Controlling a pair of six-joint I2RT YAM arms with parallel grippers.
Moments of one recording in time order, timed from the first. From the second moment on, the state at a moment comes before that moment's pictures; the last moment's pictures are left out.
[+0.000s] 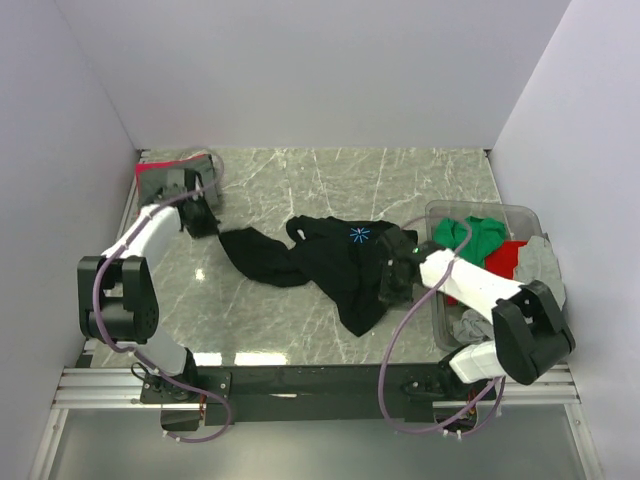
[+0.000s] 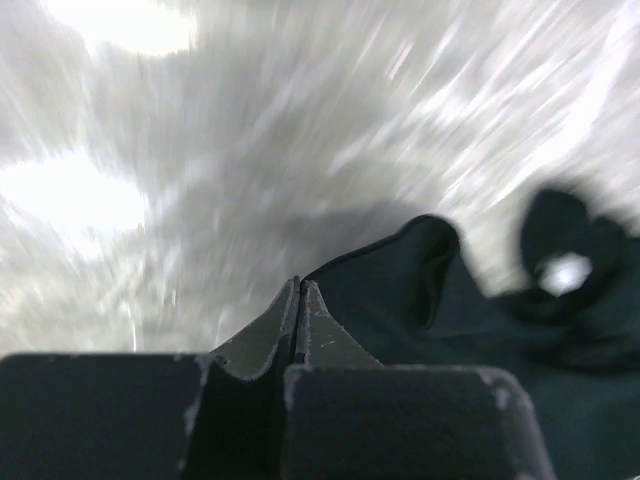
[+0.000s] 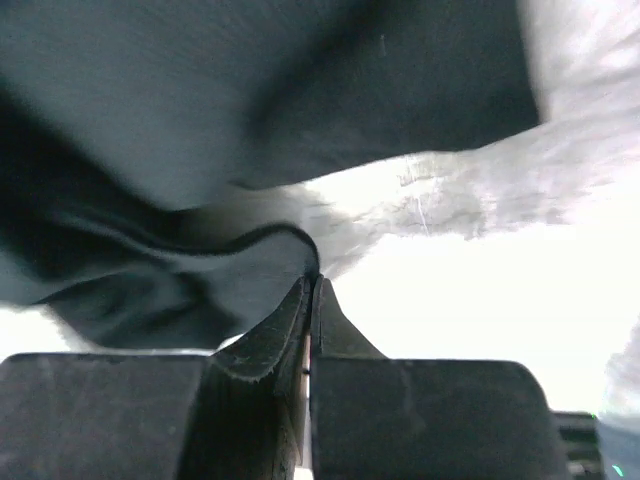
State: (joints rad) left arm -0.02 1.59 1.10 -0.53 0.08 -0.51; right arm 0.54 1.39 0.76 -0.72 0.00 0.71
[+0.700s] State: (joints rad) left arm 0.10 1.39 1.83 -0.61 -0.14 -0.56; right arm 0.26 1.19 2.00 -1.12 0.16 0.52
